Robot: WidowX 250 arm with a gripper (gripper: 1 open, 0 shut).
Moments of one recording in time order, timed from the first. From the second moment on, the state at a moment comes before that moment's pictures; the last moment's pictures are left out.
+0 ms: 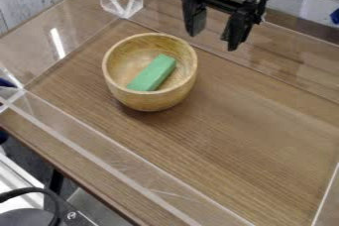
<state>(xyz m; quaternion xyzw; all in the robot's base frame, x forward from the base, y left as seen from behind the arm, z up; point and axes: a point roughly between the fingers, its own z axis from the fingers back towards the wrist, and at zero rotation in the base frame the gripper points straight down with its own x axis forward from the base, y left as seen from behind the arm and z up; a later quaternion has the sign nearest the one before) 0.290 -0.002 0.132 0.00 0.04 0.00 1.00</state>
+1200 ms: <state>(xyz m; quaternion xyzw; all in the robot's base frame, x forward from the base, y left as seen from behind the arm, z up) 0.276 0.040 0.081 -0.02 0.09 0.02 1.00</state>
